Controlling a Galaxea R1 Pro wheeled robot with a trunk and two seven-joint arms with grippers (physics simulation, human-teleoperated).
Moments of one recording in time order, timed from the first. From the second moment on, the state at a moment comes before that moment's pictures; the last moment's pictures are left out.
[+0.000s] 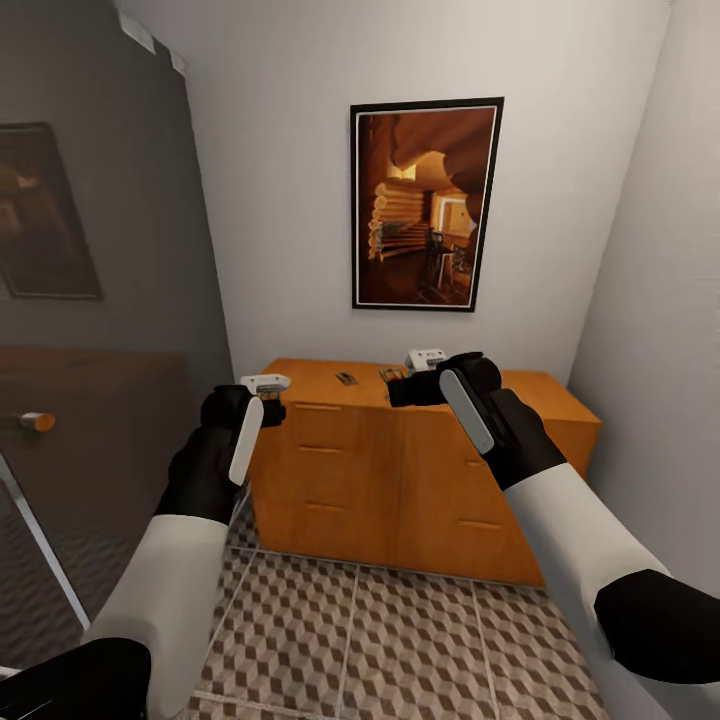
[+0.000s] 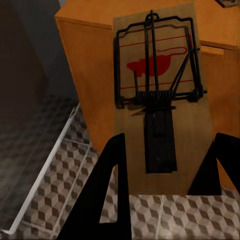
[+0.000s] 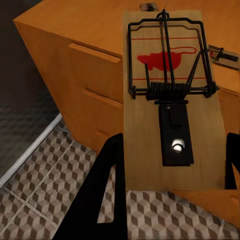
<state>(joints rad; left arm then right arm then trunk) -0.92 -0.17 0.02 -1.18 0.06 1.04 0.36 -1.09 0.03 0.35 -1.07 -0.40 1.04 -0.01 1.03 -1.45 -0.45</state>
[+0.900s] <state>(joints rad) -0.92 -0.17 0.02 -1.04 0.06 1.04 0.36 -1.07 0.00 0.35 -1.05 -0.40 1.04 -0.01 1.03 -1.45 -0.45</state>
